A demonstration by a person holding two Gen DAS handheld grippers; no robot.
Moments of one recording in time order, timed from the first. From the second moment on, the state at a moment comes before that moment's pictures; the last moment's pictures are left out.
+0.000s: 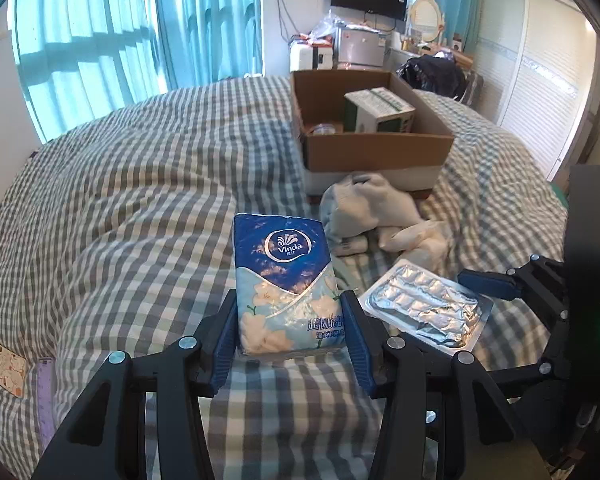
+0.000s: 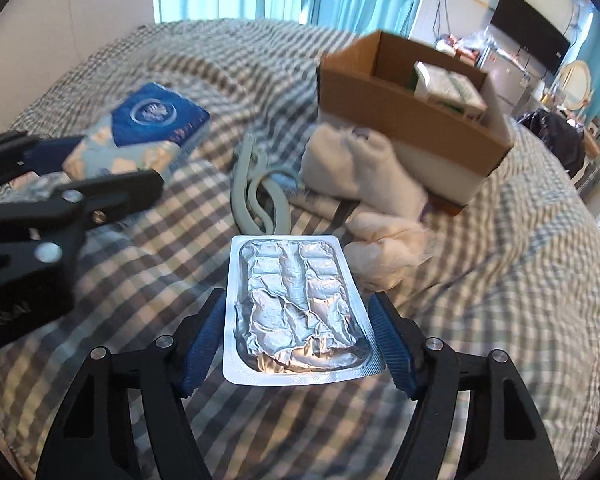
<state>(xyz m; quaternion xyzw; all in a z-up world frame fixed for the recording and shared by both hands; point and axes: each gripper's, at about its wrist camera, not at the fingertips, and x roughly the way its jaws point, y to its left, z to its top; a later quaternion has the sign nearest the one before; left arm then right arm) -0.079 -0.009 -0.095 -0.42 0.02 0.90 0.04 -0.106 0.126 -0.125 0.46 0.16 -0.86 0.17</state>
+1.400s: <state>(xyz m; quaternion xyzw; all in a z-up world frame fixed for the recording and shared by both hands) -0.327 0.037 -0.040 -0.40 0.02 0.91 0.11 -0.362 0.185 0.028 0.36 0.10 -0.92 0.12</state>
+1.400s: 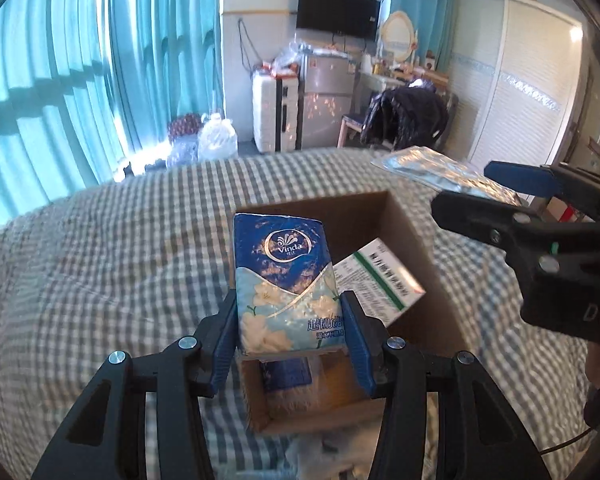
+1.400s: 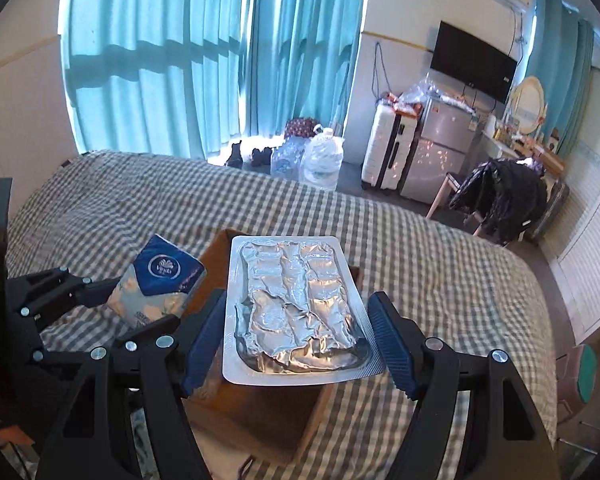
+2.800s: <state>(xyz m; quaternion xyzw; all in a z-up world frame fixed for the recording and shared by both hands) -0.182 0.018 0.095 -0.30 0.04 0.95 0.05 -0.186 0.202 0.159 0.26 0.11 -0.96 0.08</state>
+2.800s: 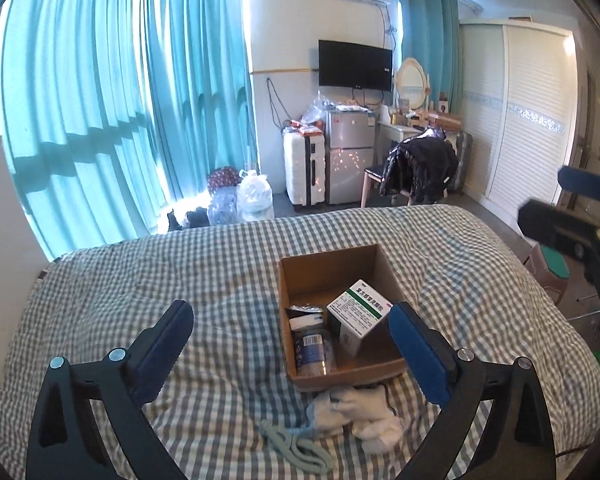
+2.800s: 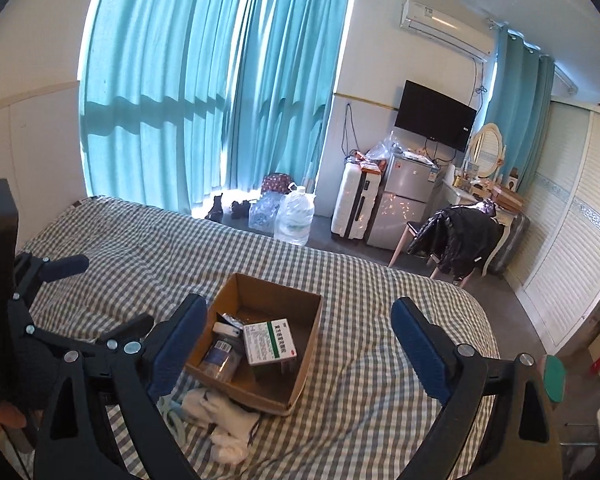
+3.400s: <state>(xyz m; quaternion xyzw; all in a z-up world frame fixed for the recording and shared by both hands) -0.122 -0.001 0.049 -0.32 0.04 0.95 0.01 -0.121 0.201 0.110 0.27 0.10 -0.95 0.08</state>
